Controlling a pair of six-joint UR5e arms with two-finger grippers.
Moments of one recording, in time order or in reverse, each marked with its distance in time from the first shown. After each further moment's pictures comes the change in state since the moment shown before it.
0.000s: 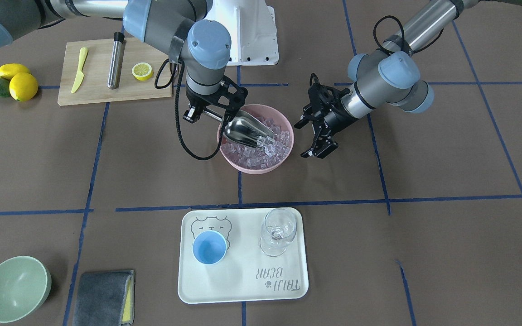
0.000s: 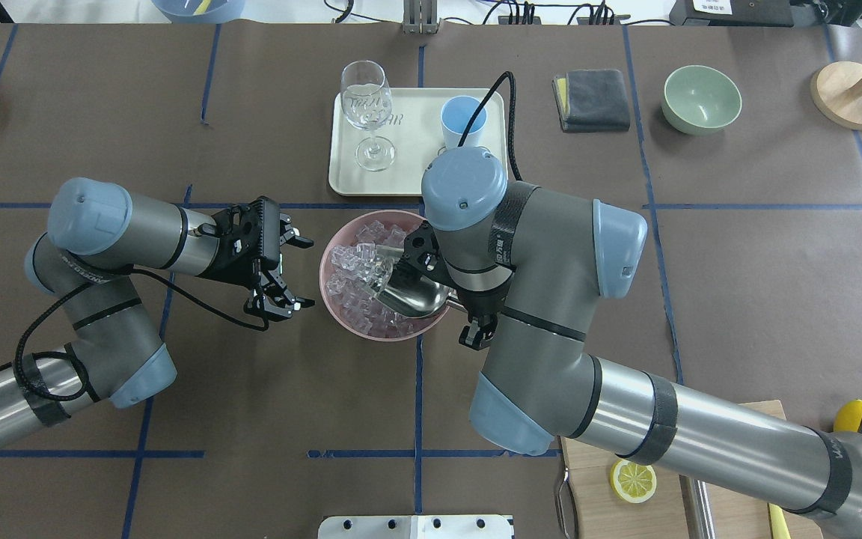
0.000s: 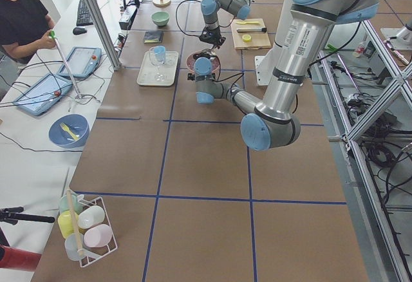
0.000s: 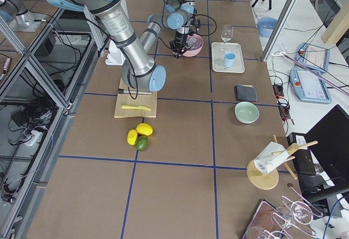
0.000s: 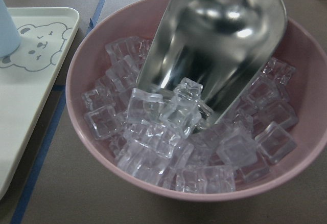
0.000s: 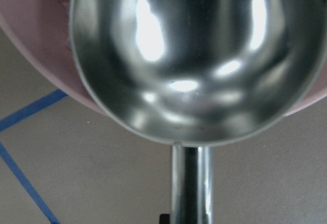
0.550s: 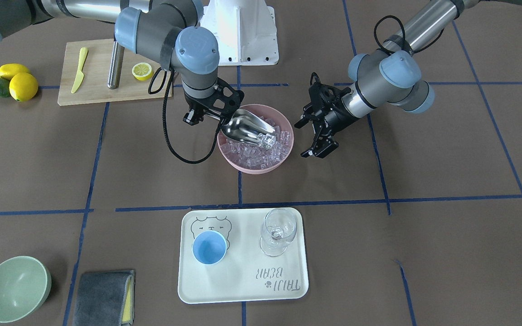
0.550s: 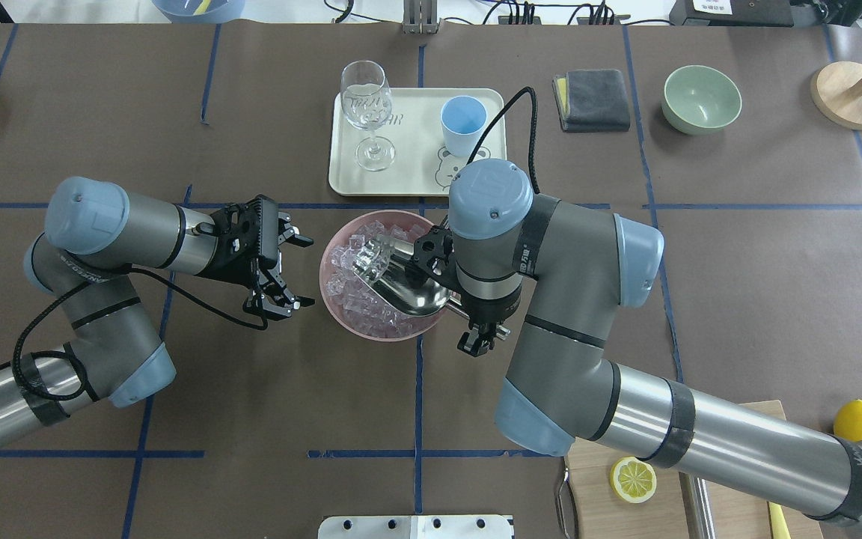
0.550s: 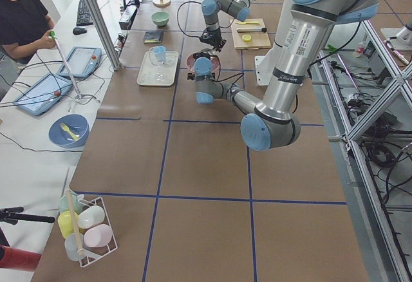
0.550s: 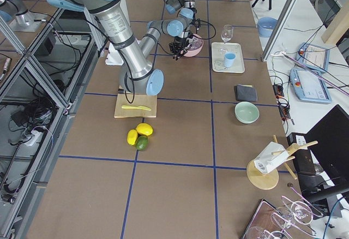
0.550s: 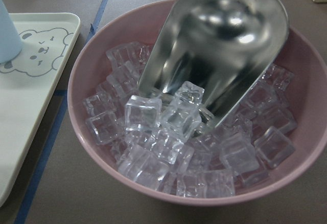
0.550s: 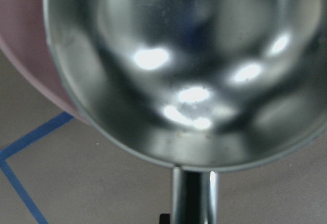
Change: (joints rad) left arm -0.003 0.001 -0.003 -0.007 -0.001 -0.001; right arm 0.000 -0.071 -0.005 0.198 0.069 0.100
